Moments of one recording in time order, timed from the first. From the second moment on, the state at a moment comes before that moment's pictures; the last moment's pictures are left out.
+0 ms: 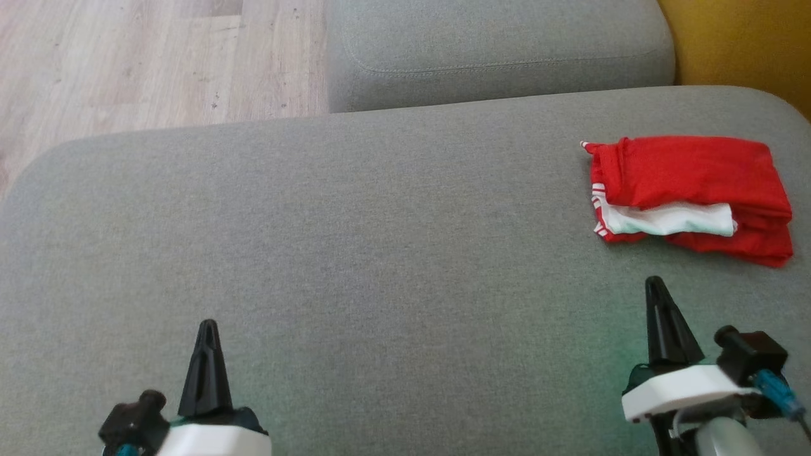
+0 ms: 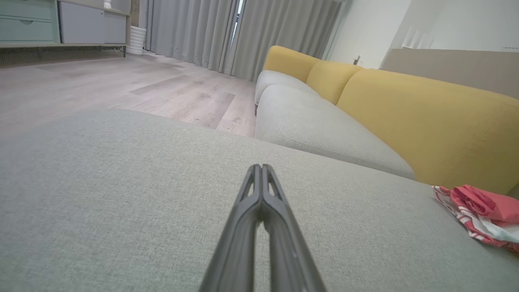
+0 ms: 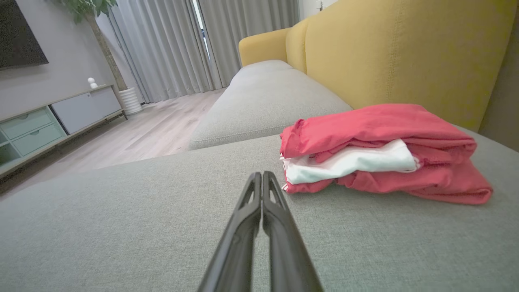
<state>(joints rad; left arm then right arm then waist) 0.07 0.05 -0.10 0.22 -0.38 -0.04 -0.24 -0.01 -0.04 0.00 0.32 0.19 0.13 -0.23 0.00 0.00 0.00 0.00</state>
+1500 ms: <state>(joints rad) 0.04 0.05 -0.03 0.24 -0.84 -0.07 -0.11 -0.02 -0.04 -0.05 0.31 0.72 0.13 -0.10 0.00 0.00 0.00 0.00</state>
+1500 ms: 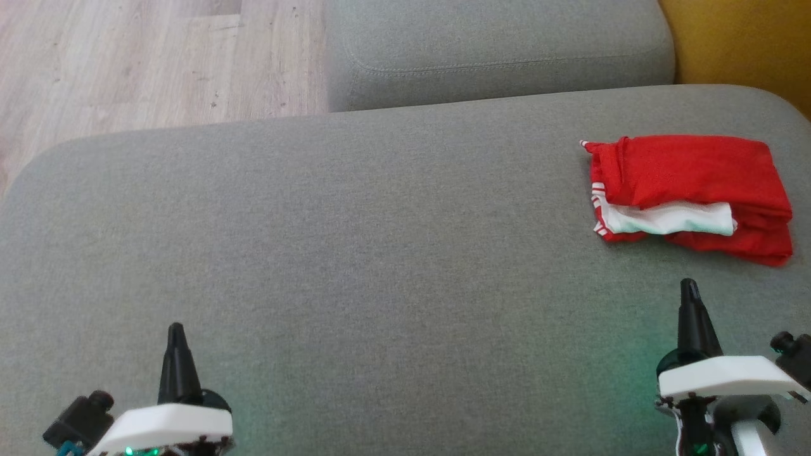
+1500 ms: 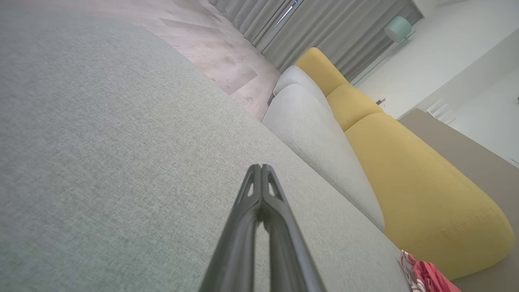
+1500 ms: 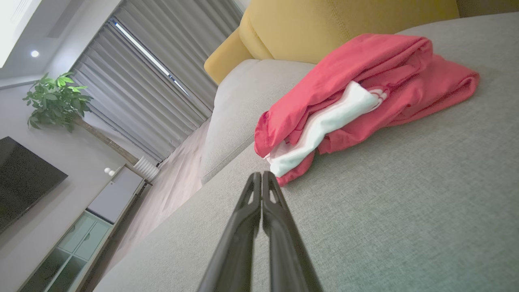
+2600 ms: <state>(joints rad) 0.00 0.05 0.01 0.25 -1.18 -0.10 -0.01 -0.03 -0.04 -0.09 0.30 1.11 0.13 -0.01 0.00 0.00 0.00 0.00</state>
